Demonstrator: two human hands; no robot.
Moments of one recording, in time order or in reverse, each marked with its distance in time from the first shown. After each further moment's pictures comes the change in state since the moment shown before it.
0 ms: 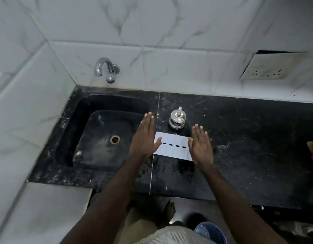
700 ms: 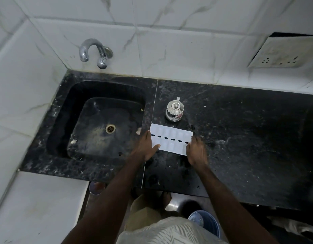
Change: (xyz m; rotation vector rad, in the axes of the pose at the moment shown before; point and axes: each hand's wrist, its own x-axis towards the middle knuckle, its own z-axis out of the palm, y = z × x) left_hand -0.008 0.014 0.071 -0.362 -0.523 -0.467; right_hand -0.008 0.021 0.038 0.208 -0.324 0.320
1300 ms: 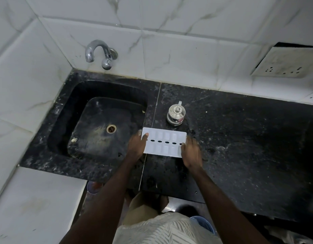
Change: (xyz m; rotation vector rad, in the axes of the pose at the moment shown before) left_hand 0.004 -0.010 -0.017 -0.464 0.311 -0.219; right_hand 0.002 -0.025 -0.007 0.056 0.018 -0.077
